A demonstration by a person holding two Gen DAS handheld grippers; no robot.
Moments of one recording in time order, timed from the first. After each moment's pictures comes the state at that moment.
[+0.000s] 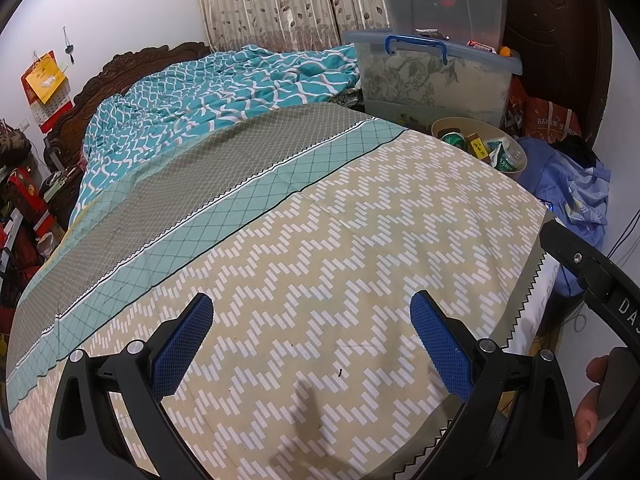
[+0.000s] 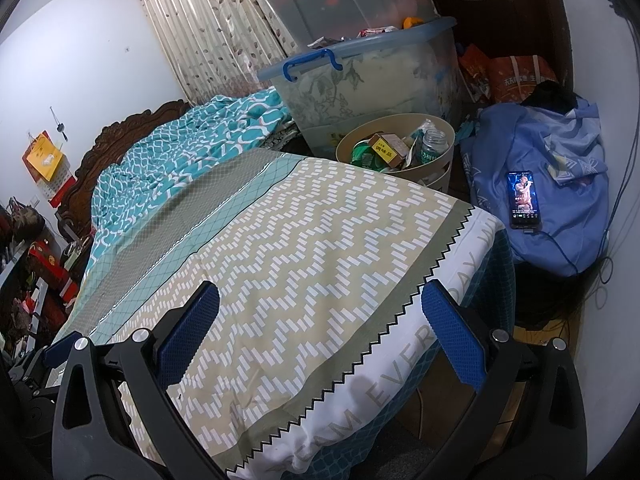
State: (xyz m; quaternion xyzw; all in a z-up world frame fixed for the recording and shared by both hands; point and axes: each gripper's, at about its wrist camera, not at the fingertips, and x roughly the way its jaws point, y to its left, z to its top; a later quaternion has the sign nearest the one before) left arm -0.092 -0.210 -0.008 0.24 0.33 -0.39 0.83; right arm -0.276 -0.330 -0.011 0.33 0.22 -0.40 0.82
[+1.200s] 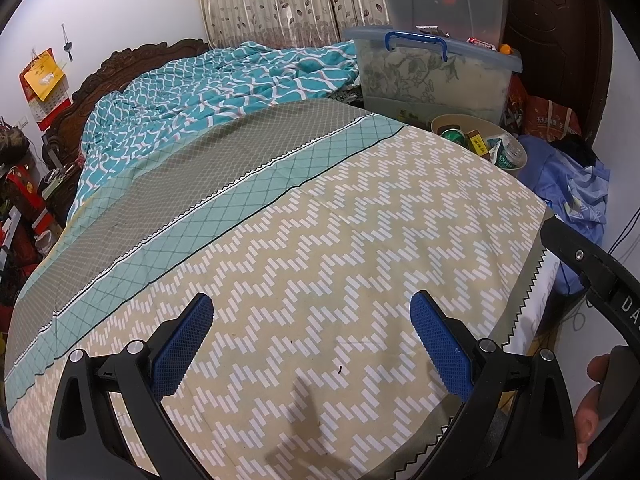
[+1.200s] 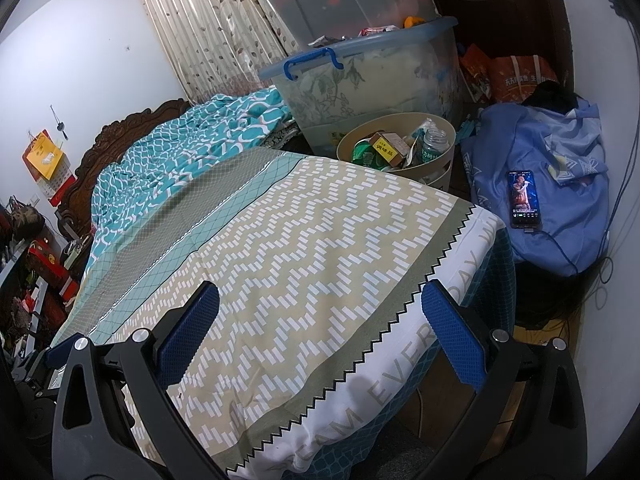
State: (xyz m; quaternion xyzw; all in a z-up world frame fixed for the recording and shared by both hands) left arm -0.094 -0.206 -0.015 0.25 0.33 -0.39 0.82; right arm -0.275 -0.329 -0.013 0.33 0.22 -0.40 0.82
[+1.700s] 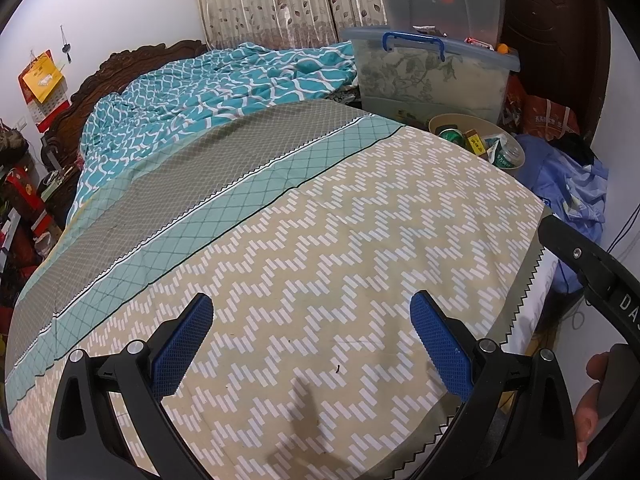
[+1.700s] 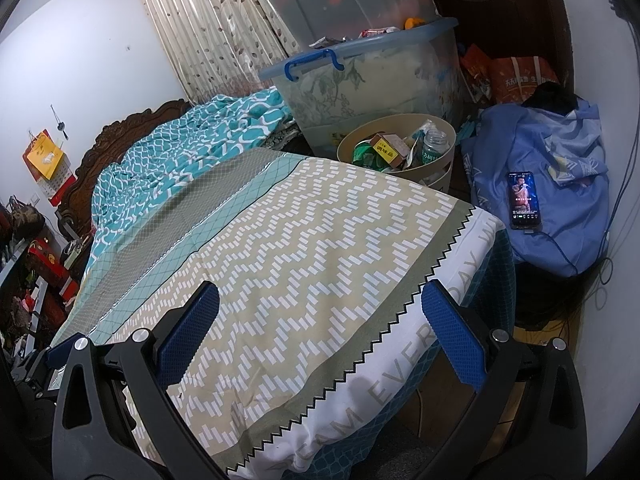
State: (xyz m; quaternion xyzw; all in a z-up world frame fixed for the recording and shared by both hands) left arm -0.097 -0.206 -0.015 0.25 0.33 -0.39 0.82; right arm -0.274 -0.328 -0.014 0.33 0.22 -0.40 0.82
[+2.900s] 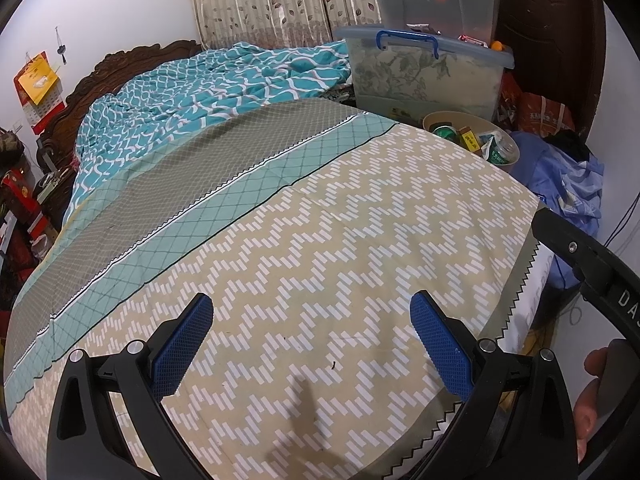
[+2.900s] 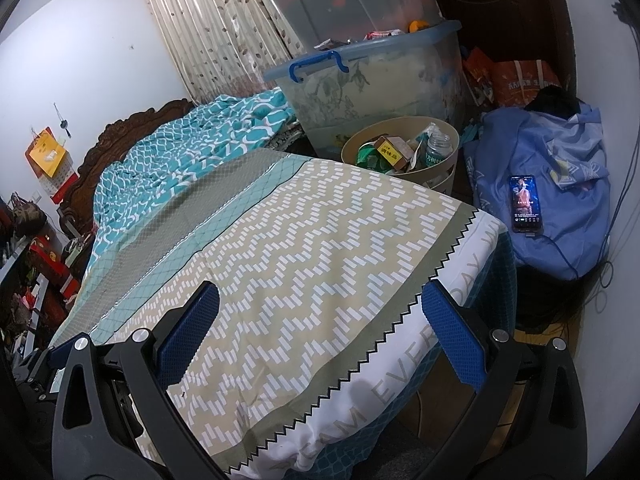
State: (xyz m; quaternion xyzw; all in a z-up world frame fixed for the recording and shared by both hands) left arm -0.097 -0.209 -0.011 0.25 0.34 -0.40 0.82; right arm -0.274 -0.331 -0.011 0.32 0.22 -0.40 0.83
